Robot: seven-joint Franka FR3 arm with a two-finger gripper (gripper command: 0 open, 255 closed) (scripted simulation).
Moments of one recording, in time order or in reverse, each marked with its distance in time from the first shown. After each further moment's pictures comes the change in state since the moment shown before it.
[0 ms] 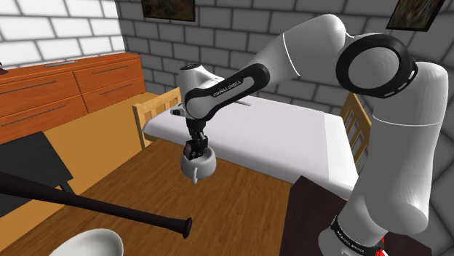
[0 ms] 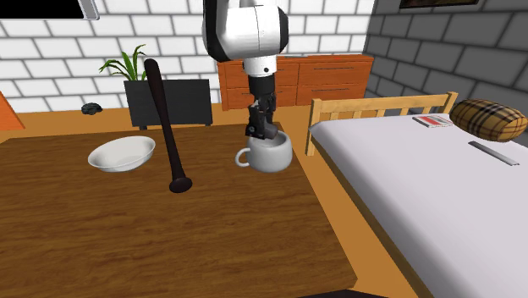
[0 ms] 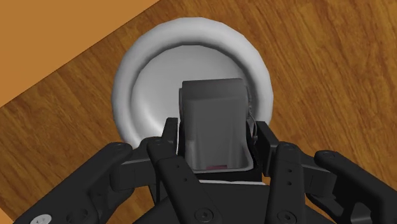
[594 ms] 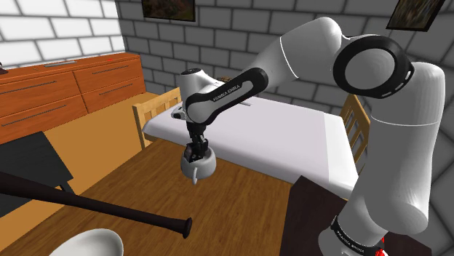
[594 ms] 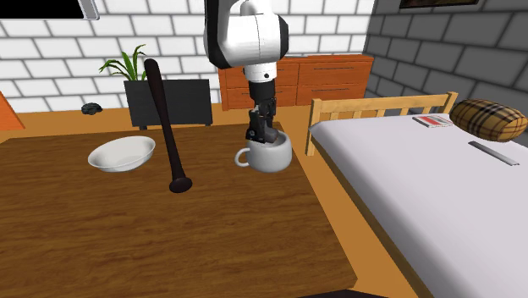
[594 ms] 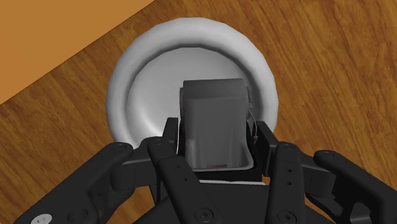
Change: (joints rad) arm 0.000 0.015 -0.002 -0.018 -0.004 0.034 0.004
